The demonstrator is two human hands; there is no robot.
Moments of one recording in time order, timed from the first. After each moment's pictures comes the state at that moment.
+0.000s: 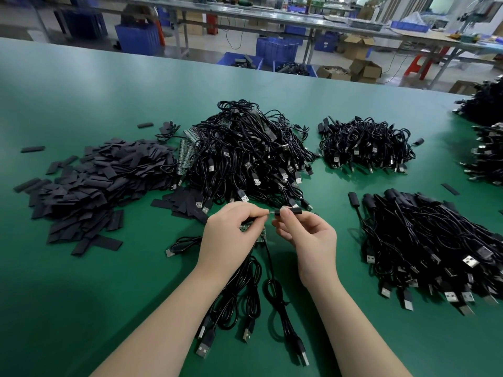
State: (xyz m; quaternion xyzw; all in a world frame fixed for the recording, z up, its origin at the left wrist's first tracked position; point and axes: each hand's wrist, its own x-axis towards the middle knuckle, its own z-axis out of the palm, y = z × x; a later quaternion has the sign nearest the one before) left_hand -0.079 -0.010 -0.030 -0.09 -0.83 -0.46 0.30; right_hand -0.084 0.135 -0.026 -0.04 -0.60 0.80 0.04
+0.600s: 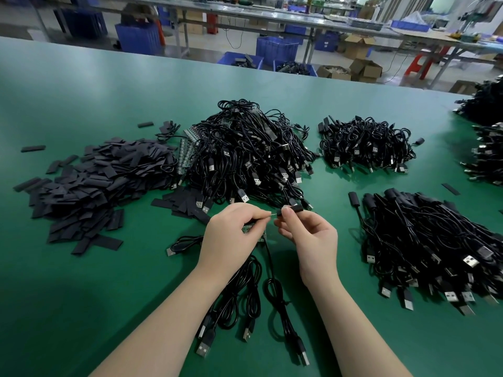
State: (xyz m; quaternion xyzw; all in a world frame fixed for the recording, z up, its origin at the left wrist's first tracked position) left_hand -0.079 -0.010 -0.031 -0.11 -0.84 -0.45 0.28; right_hand -0.086 0.136 -0.029 -0.04 -0.63 0.77 0.07
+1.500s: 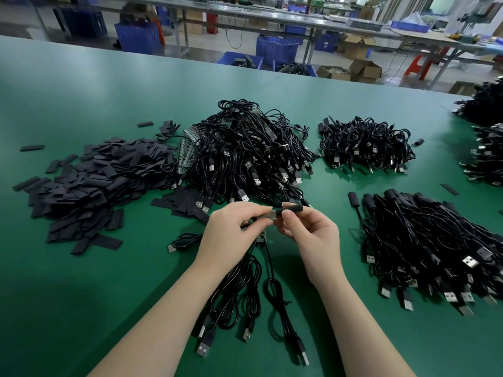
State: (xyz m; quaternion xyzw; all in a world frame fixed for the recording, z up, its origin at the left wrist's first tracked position) left_hand -0.084 -0.015 -0.026 -0.12 -0.84 -0.49 0.22; right_hand -0.087 0.143 -0.020 0.02 -0.66 0.75 0.05
